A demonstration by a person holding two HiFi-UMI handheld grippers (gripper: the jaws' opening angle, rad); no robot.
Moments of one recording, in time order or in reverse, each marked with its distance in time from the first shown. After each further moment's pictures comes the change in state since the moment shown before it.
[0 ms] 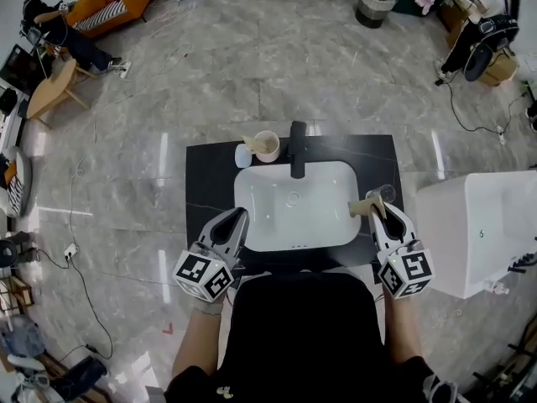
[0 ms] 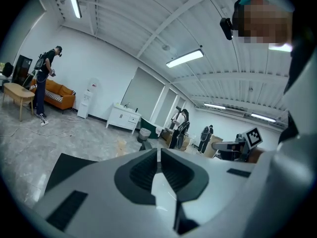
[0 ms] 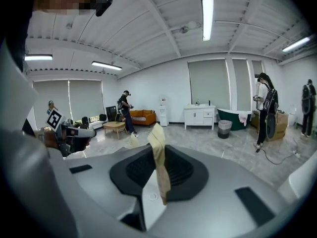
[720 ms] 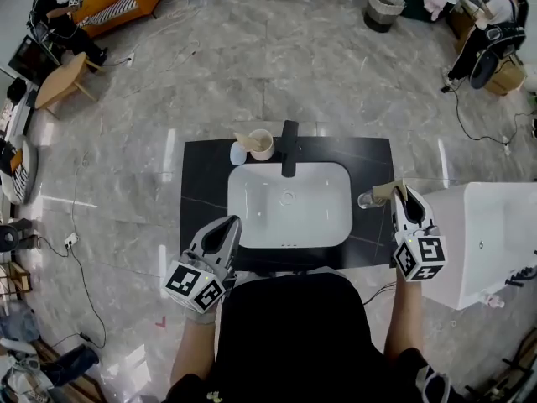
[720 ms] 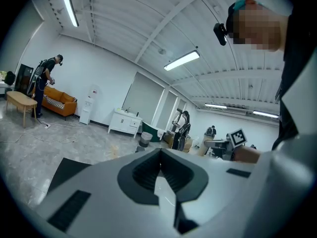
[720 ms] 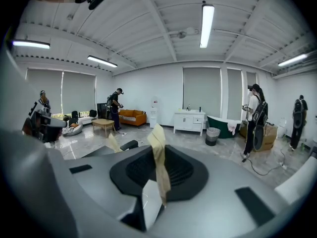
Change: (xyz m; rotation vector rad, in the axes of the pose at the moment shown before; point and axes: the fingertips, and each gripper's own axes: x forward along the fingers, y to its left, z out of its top) left arm -0.014 -0.051 0.016 0.031 -0.035 0.049; right arm -0.008 -0.098 0.024 -0.074 -0.024 -0.107
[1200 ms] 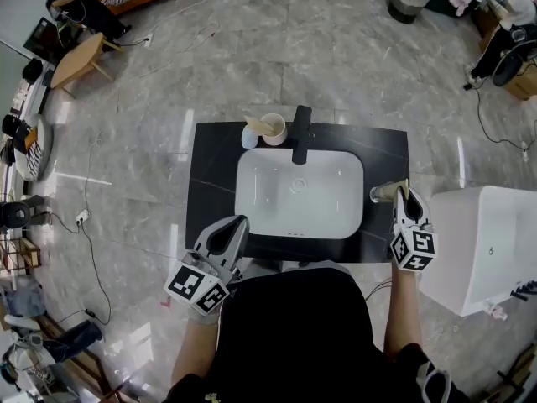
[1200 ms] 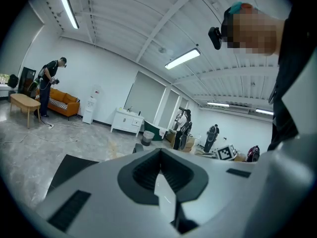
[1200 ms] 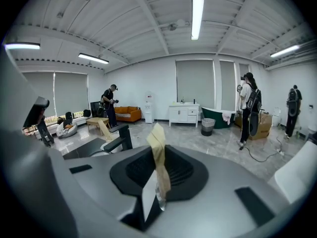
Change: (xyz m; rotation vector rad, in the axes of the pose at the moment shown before) left arm -0.010 -0.023 -0.013 0.006 0.016 0.040; right arm 0.032 -0.029 -0.100 0.074 0.059 -0.051
